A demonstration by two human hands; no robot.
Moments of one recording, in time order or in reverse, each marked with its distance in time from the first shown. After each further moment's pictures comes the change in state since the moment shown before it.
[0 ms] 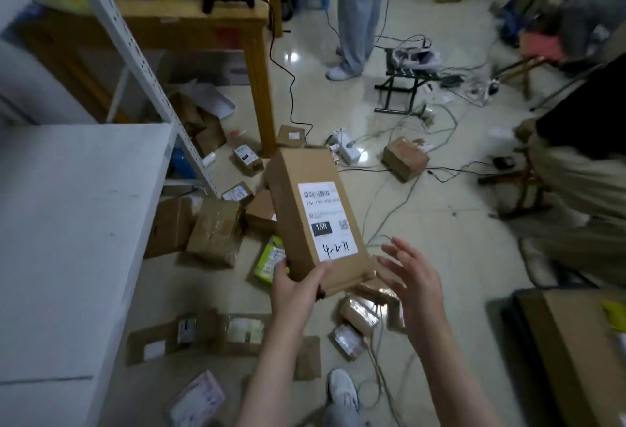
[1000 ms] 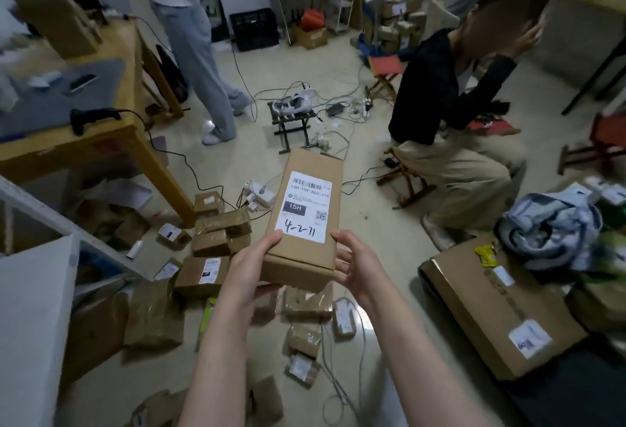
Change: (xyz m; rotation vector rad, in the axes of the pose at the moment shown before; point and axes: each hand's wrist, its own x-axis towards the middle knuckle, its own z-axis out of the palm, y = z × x) left_hand -0.198 0.101 0.182 0.236 -0.336 0.081; right_hand -0.071 -0.177 -0.180 0.237 -0.029 0.191
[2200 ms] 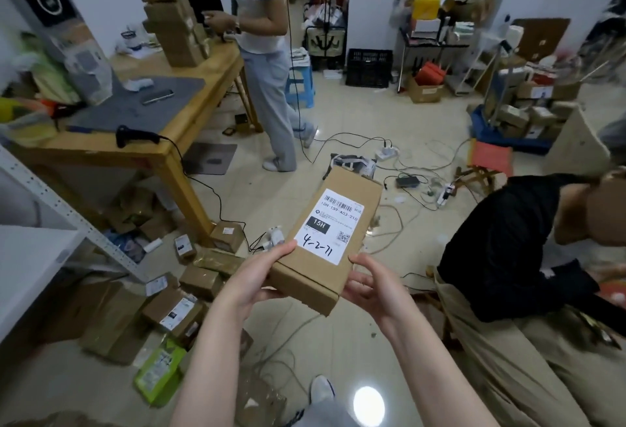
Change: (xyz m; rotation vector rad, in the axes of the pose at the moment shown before) left_hand 0.257 0.224 0.242 -0.190 0.212 -0.006; right_hand 0.310 -0.359 -0.083 -0.261 -0.294 0.159
